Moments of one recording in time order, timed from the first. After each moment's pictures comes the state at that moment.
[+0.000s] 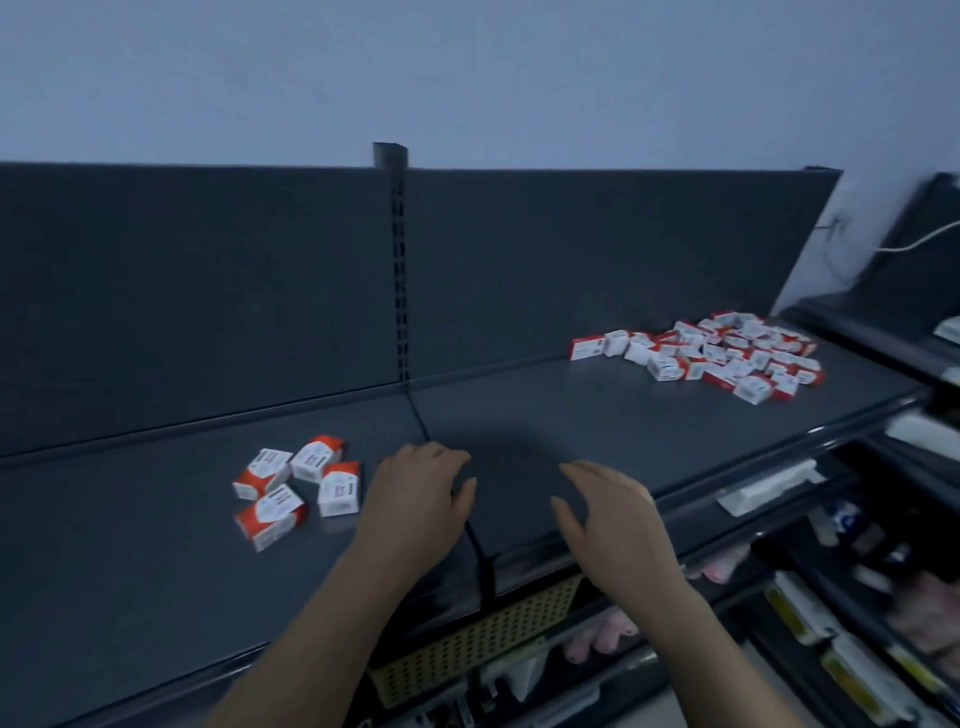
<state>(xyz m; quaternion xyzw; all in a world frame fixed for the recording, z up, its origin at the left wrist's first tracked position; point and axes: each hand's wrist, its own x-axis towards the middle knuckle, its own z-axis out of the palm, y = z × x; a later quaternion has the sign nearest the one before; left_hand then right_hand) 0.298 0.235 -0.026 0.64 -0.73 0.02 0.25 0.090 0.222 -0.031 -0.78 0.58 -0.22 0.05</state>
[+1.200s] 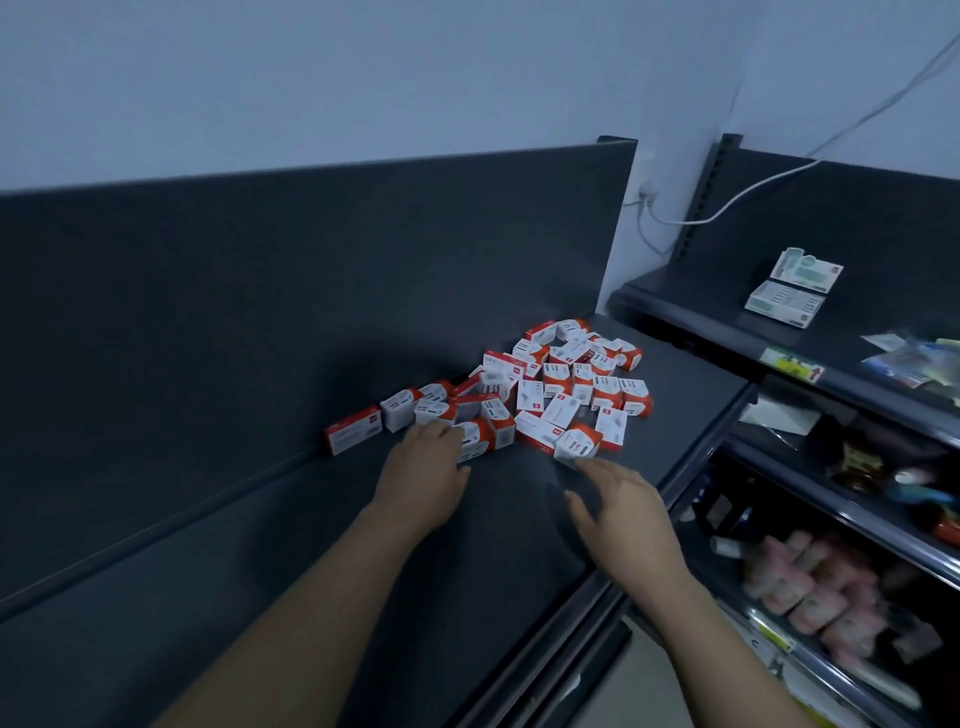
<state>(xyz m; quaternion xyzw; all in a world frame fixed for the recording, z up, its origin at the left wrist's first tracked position) 0.032 -0.090 -0.031 0.55 -0.82 -0.07 0.13 -0.161 0.003 -0.026 -0.65 0.72 -0.23 0.04</state>
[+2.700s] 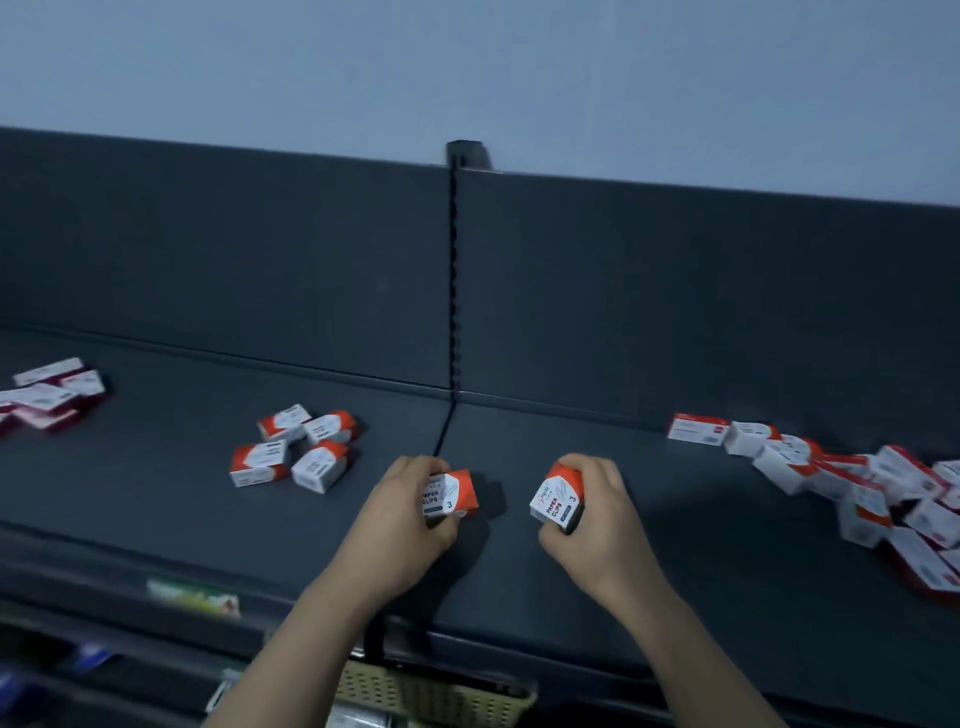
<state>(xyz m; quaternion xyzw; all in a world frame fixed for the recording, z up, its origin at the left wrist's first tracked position) 0.208 0.184 -0.037 0.81 -0.44 -0.08 0.38 0.047 0.046 -0.042 -0.86 0.32 -0.27 0.30</state>
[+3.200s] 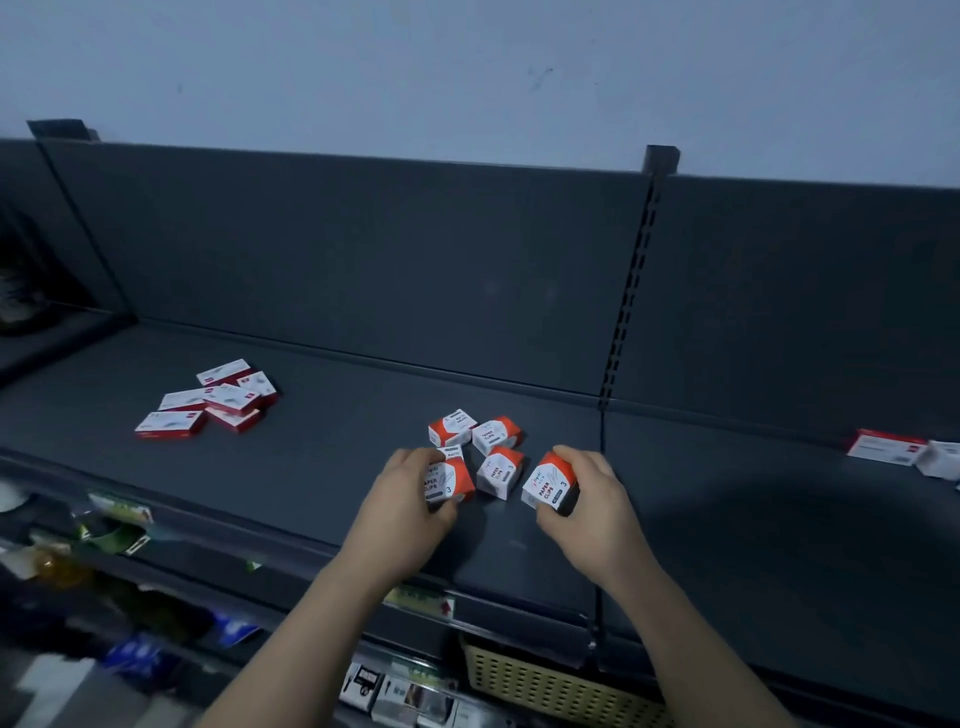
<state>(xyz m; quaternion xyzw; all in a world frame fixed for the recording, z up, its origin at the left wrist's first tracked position) 0.356 0.307 -0.040 0.85 -0.39 -0.04 0.35 0.213 0.158 -0.047 -0.86 0.31 -0.23 0.35</state>
